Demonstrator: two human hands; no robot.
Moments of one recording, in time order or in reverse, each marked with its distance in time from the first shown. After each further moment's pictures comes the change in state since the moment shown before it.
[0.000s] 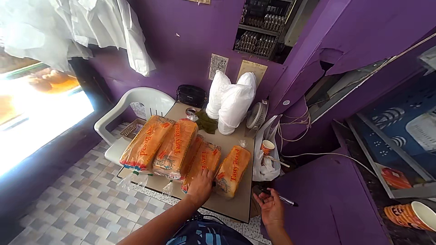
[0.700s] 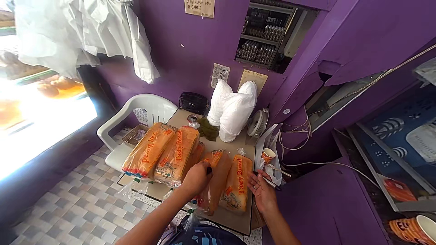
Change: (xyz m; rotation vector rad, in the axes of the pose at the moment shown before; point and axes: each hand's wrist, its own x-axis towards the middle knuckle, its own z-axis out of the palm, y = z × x) left_hand -0.008 0.002 -0.083 -0.258 0.105 -0.044; right_hand 0.009 -0.035 0.076 -0.137 -0.288 0.038
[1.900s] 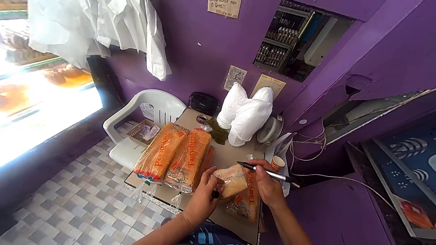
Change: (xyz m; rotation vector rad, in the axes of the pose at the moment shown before) left_hand -0.036 -0.044 0.032 -0.377 0.375 0.389; right_hand -0.004 -0.043 0.085 -0.251 -0.645 -0.576
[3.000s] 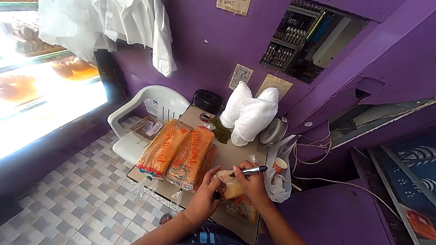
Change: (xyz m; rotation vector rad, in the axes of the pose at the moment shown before) left_hand -0.005 -0.007 0.008 -0.033 0.046 0.065; right_hand 0.003 0.016 0.038 -0.446 -0.030 -0.020
